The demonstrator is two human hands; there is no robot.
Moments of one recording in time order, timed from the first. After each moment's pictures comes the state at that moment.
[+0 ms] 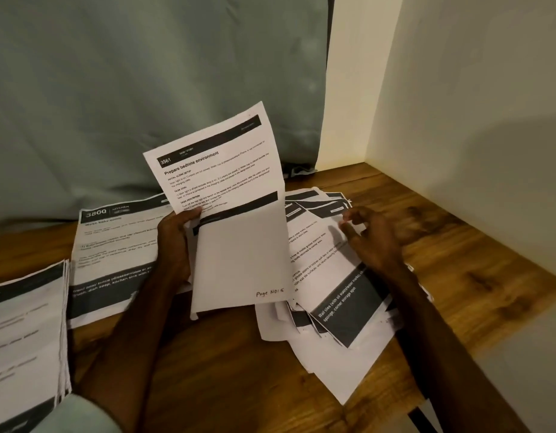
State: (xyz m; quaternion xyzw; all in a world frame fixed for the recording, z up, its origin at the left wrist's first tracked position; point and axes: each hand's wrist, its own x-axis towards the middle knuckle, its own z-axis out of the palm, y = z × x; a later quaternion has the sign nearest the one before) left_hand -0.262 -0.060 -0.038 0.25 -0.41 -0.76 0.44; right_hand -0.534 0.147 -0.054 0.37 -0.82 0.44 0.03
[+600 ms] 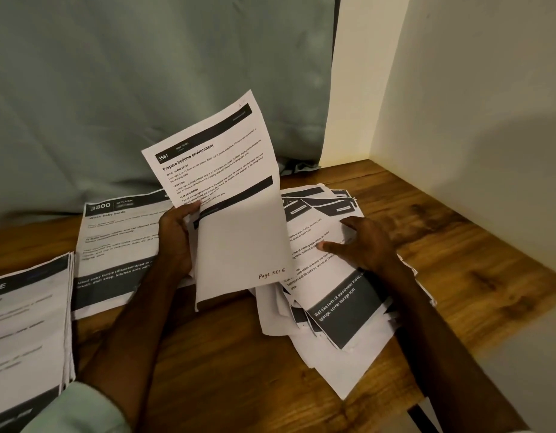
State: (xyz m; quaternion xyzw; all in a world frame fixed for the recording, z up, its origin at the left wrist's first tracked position) left_hand -0.260 -0.061 -0.035 0.22 -0.37 -0.79 0.44; right_hand -0.528 0.143 -0.058 0.40 -0.87 0.29 -0.07
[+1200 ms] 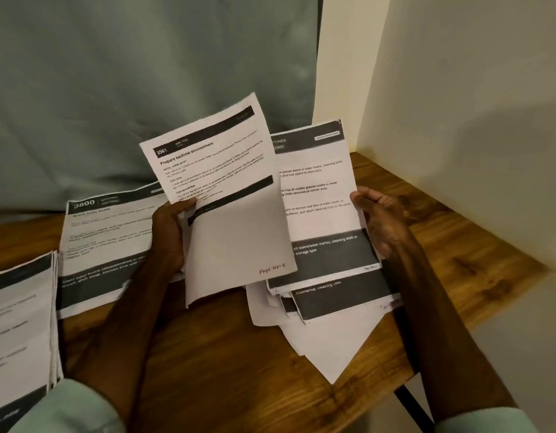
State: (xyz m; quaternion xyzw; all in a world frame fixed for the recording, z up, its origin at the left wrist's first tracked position) left_hand -0.266 -0.066 -0.043 0.23 -0.41 -0.77 0.42; right_hand -0.546 0.161 -0.032 0.25 -0.57 0.75 -0.24
